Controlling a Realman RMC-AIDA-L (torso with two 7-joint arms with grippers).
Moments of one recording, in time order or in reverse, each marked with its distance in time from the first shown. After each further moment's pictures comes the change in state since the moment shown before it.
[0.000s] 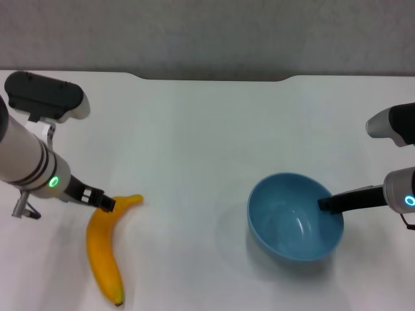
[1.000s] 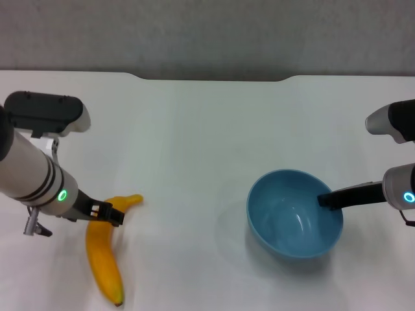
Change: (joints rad) left arm 0.030 -0.005 0.051 -0.009 -0.052 -0.008 -0.122; right arm 0.007 0.000 0.002 0.001 0.000 0.012 0.000
